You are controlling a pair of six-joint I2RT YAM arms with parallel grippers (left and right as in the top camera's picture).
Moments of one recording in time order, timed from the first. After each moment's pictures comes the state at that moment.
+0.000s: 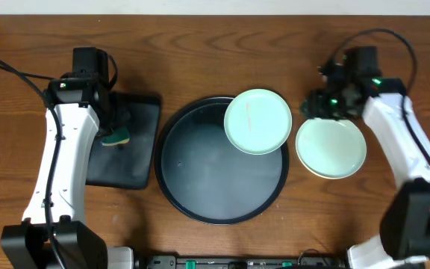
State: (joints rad) left arm 0.06 1.56 1.38 -1.13 -0.15 -0.49; right arm 0.07 1.73 1.33 -0.82 -0.27 0.07
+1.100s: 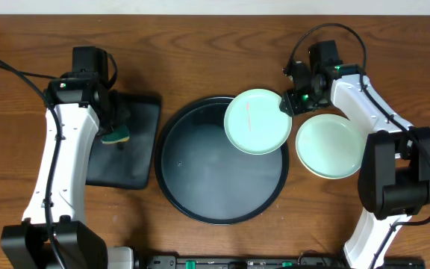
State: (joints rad) left arm 0.06 1.56 1.38 -1.12 -0.15 -0.49; right arm 0.15 2.01 1.45 -0.74 -0.30 -0.13
